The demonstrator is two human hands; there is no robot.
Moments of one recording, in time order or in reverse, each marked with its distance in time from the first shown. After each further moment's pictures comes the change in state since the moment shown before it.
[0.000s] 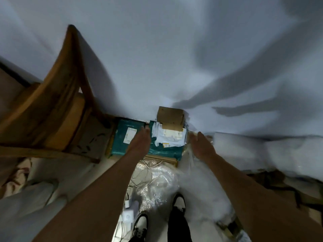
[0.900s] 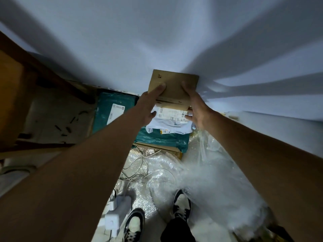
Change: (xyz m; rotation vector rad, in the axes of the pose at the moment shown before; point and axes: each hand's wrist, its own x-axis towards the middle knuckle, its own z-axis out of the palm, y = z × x) left_hand 0.262 -0.015 0.159 -0.576 -0.190 -0.237; right_hand 0.284 0.047 0.118 0.868 -0.441 0.182
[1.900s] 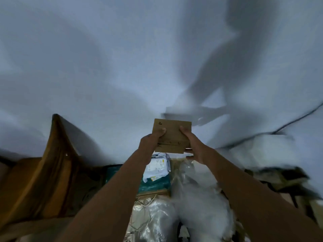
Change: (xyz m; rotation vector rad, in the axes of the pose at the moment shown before) left_hand -0.420 0.175 0.052 0.205 -0.162 0.235; right_hand -0.460 -0.156 0.011 0.105 0.189 -0.127
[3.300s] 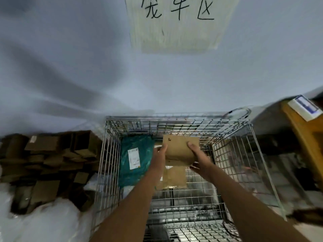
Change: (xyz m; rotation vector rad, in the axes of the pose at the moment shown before) left_hand -0.655 -0.700 0.595 1.078 -1.183 -0.156; right_hand -0.682 0.838 -0.459 1.298 1.070 0.035
